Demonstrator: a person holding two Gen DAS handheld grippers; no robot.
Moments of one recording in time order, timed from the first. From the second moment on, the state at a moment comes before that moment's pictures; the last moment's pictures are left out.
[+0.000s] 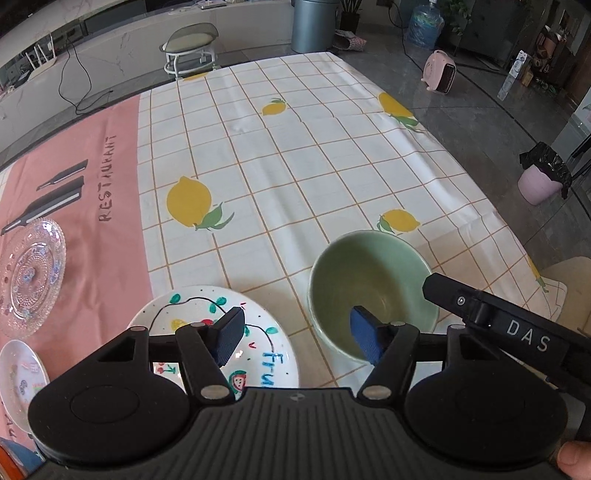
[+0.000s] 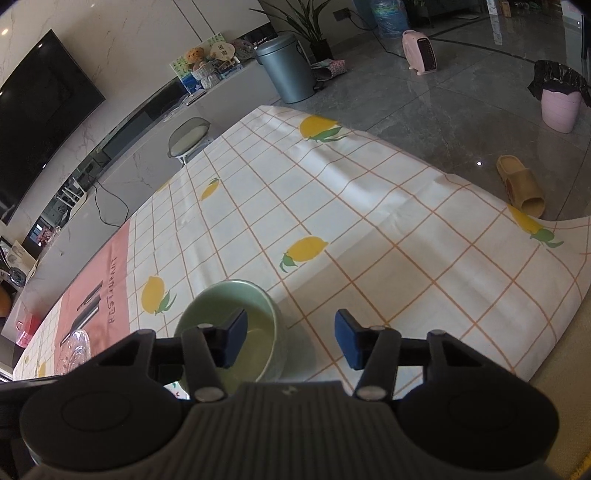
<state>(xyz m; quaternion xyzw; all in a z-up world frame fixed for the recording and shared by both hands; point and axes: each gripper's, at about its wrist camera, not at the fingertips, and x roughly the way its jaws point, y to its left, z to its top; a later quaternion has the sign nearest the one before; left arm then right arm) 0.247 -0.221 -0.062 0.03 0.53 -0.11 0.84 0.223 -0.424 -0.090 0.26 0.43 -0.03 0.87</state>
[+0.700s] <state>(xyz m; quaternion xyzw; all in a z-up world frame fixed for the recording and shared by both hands) 0.273 -0.241 -0.087 0.05 0.58 -0.14 0.80 0.251 -0.401 -0.114 0.22 0.51 0.00 0.83</state>
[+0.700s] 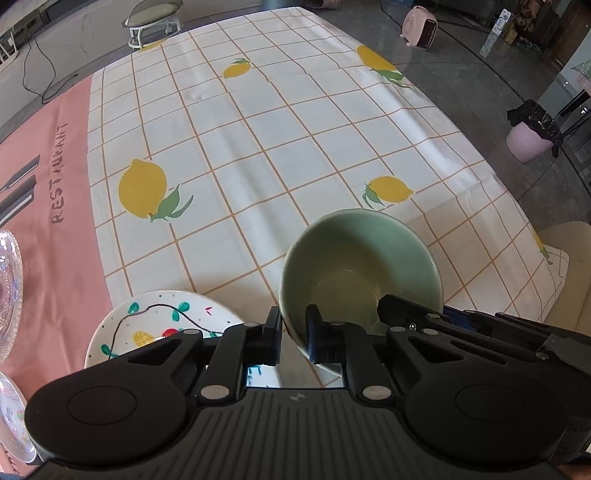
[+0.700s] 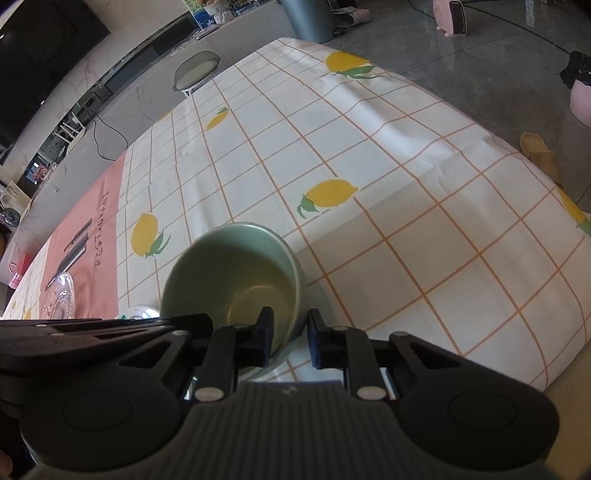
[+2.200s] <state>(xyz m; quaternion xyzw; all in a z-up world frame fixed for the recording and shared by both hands) 0.110 -0.016 0.050 -0.07 0.45 0.00 0.89 0.137 -0.216 0.026 0.15 0.36 0.26 0.89</state>
